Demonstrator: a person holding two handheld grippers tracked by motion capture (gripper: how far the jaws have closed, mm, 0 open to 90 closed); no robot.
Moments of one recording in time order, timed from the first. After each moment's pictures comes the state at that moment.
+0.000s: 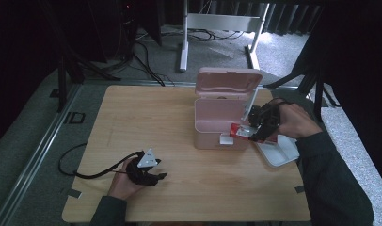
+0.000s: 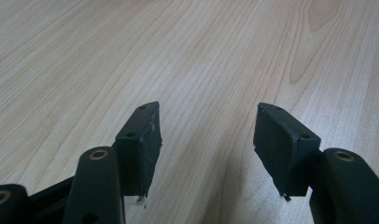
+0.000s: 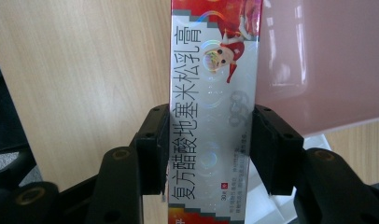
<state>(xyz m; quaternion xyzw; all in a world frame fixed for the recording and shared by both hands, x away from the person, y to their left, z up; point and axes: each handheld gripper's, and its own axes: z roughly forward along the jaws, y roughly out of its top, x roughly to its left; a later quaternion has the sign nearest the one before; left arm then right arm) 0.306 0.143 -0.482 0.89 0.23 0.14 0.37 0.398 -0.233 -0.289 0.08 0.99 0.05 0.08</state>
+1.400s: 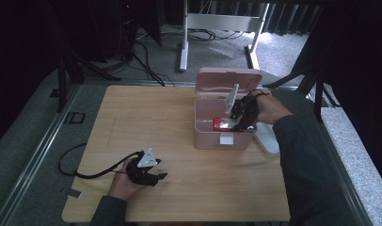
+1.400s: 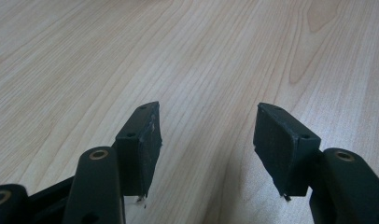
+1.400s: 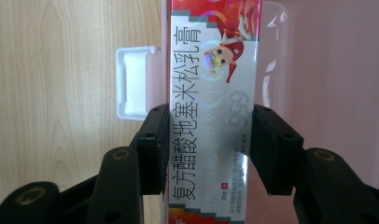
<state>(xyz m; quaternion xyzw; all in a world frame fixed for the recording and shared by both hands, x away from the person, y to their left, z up) 0.307 0.143 -0.482 0.89 0.23 0.14 0.37 0.460 -0.203 -0.327 -0.02 0.99 0.09 0.07</state>
